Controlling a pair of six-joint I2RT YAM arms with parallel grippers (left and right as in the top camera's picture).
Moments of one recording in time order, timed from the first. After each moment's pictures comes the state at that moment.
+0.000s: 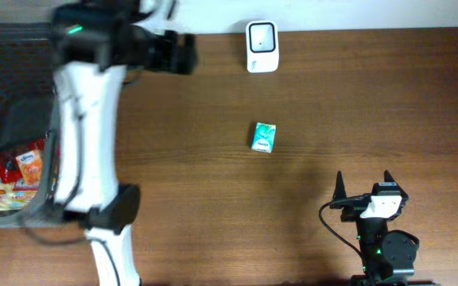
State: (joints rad) left arm -0.18 2.11 2.86 -1.68 0.18 -0.07; right arm -0.02 0.01 0.01 -0.08 0.01 -0.05
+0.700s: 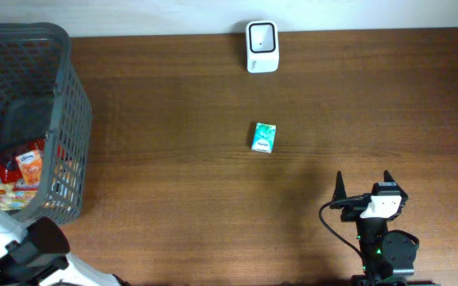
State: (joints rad) left arm 0.60 1.88 2.48 -1.56 0.06 -0.15; right arm -0.02 0.01 0.01 -0.08 0.01 -0.05
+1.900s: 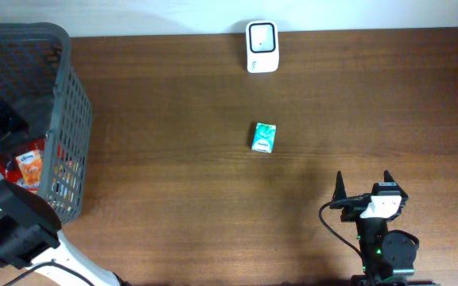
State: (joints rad) left arm 0.60 2.06 2.06 -1.38 0.01 -0.17; right arm -0.02 0.01 0.01 -0.08 0.01 -0.05
